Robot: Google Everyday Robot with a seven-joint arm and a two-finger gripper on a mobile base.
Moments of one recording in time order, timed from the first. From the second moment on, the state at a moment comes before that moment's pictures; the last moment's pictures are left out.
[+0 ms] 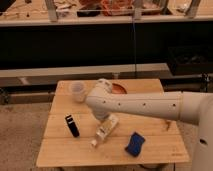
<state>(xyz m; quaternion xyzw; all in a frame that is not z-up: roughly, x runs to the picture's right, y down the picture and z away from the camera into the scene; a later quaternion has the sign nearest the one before) -0.027 0.172 0.767 -0.28 -0.10 -0.26 0.92</state>
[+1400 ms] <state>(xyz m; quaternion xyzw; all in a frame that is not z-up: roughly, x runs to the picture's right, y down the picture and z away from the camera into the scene) -0.077 0.172 0.781 -0.28 -0.13 -0.29 0.91</state>
